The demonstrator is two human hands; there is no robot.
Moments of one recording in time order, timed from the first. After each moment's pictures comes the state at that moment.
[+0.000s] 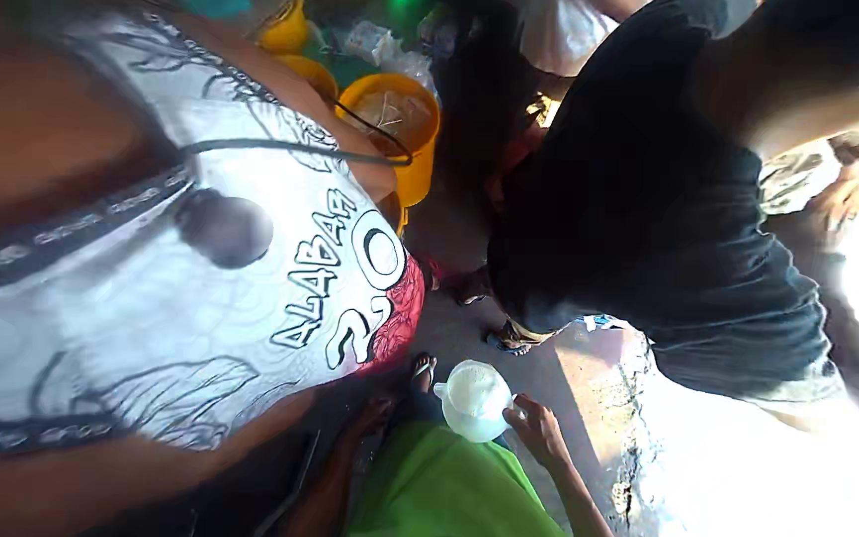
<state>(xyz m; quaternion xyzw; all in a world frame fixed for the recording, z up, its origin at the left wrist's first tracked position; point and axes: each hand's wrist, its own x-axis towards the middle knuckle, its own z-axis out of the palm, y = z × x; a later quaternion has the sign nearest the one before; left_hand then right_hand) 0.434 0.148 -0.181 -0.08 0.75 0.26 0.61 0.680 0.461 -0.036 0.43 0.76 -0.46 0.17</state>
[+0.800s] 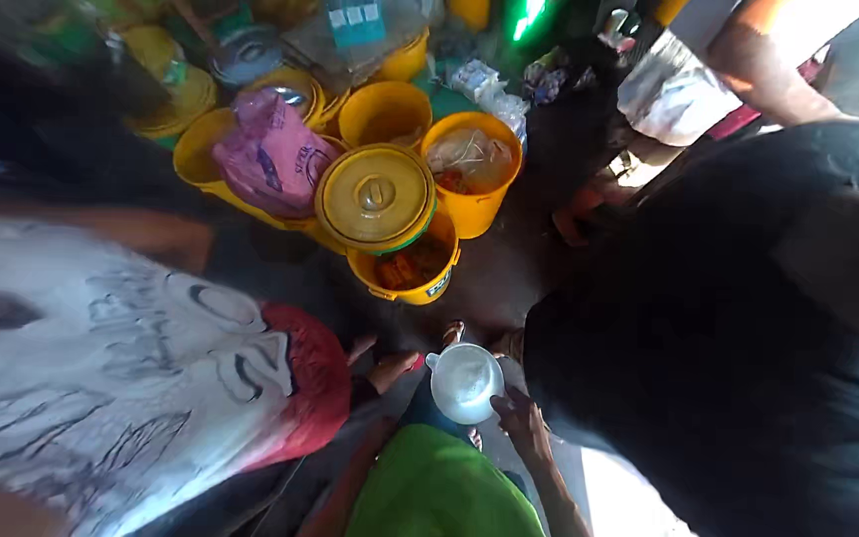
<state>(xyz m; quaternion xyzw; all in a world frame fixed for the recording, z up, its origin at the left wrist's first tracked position) 0.391 0.226 -0.166 -0.10 0.79 0.32 0.51 0.476 0.553 -0.048 0.36 0.74 -0.54 0.16</state>
